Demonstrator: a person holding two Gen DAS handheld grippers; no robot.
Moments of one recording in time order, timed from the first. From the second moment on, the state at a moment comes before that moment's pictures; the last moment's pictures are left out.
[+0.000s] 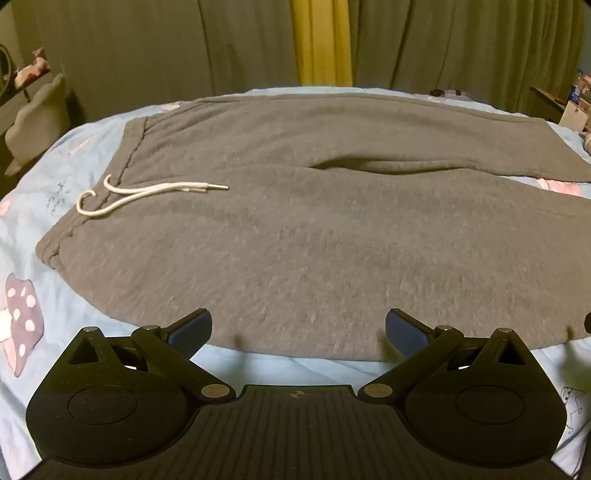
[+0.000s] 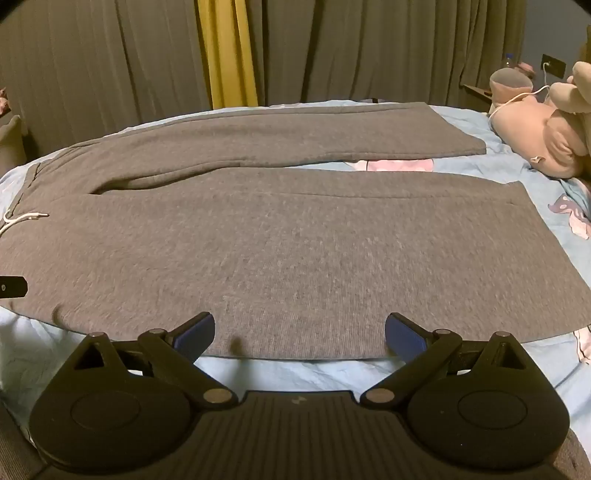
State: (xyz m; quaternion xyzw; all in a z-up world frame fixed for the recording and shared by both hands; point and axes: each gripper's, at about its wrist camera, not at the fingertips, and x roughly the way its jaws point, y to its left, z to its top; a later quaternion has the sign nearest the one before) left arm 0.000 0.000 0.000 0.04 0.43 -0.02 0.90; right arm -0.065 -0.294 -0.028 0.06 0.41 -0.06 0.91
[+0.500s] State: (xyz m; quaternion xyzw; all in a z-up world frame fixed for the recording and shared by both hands) left arm 0.002 -0.001 -0.002 0.05 0.43 -0.02 0.90; right arm -0.064 -0.294 -0.028 0.06 0.41 -0.06 0.91
